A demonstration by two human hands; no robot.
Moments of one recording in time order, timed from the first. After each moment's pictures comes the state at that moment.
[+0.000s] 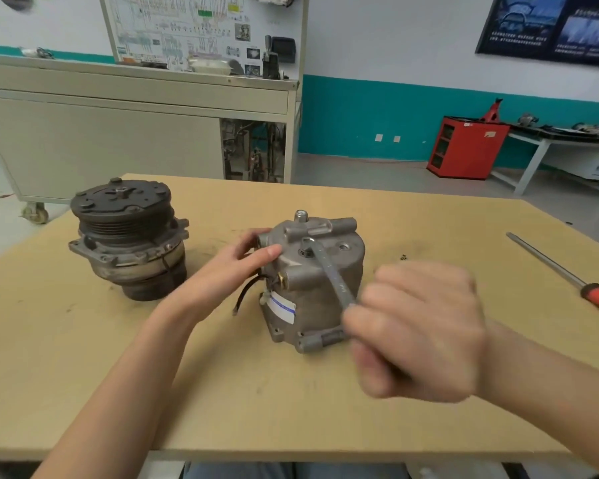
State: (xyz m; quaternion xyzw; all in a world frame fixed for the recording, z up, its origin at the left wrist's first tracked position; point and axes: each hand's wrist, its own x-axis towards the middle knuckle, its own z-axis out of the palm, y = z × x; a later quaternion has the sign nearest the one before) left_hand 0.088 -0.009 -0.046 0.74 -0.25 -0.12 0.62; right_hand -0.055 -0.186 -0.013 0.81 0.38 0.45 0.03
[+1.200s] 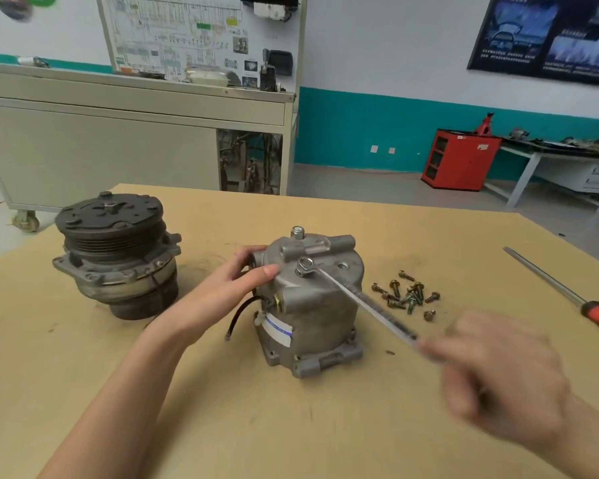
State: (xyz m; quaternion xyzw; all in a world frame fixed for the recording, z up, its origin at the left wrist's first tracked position) left_hand 0.085 -0.006 -0.043 0.73 -0.27 -0.16 0.61; right_hand -0.081 -0.234 -0.024 0.83 0.31 0.47 -0.02
